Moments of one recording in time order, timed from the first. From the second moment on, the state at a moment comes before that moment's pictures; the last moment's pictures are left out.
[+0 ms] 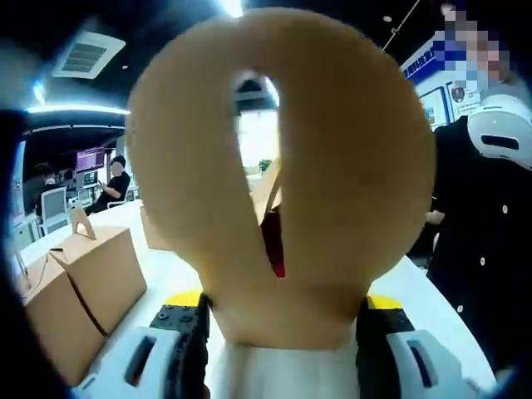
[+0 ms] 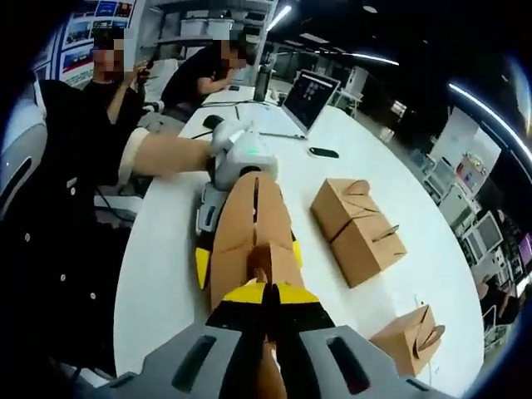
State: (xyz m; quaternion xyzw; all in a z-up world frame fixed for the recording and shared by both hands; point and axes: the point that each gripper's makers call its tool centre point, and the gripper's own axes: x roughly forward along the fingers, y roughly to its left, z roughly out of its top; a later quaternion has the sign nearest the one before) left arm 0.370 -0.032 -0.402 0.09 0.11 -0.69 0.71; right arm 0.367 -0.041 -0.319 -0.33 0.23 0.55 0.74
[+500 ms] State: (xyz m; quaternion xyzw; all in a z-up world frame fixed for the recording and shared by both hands) left arm 0.372 -0.032 -0.402 0.09 0.11 -0.68 0.72; right arm 0.366 -0.050 -0.326 -0.32 0.22 0.55 0.74
